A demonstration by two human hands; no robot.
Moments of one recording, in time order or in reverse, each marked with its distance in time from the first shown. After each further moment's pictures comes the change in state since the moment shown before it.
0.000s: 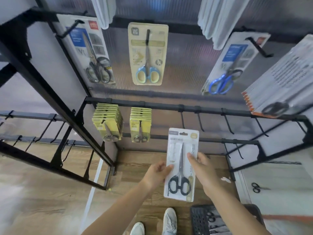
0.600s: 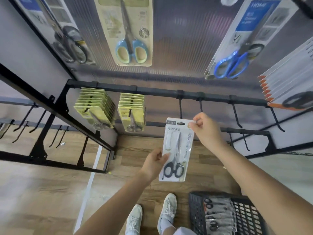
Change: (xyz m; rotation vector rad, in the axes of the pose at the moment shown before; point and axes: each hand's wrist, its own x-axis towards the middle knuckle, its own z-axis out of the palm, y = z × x) left_hand 0.062 -0.014 0.020 0.082 0.167 -0.034; right_hand 0.121 -0.024 -0.033 -0.615 -0.003 -0.364
